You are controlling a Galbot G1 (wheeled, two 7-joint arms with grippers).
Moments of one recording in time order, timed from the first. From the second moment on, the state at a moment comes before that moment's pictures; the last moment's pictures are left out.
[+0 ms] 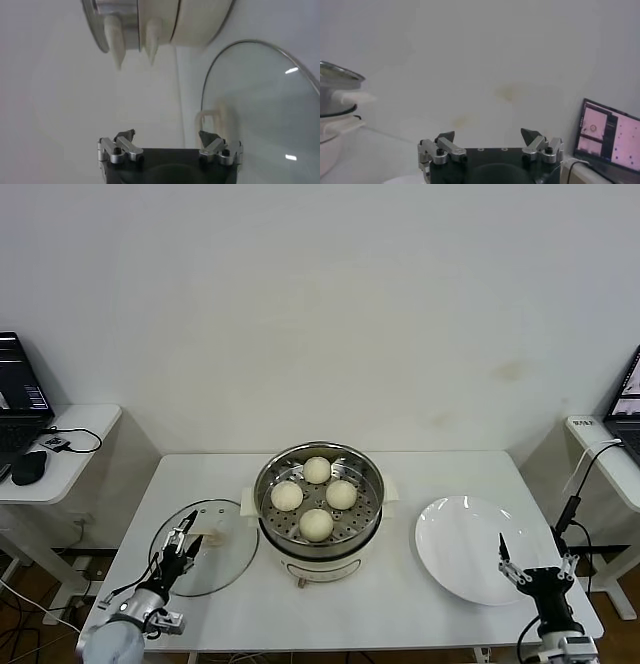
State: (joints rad) left arm 1.28 -1.09 -0.52 -1.51 1.22 -0.21 -0.18; right arm -1.63 1.35 0.88 1.90 0.04 0.28 -0.08
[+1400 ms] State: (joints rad) left arm 1.14 -1.10 -0.48 -1.35 1.22 -0.21 -0.17; right arm -1.66 1.37 0.87 1.88 0.00 0.31 -0.09
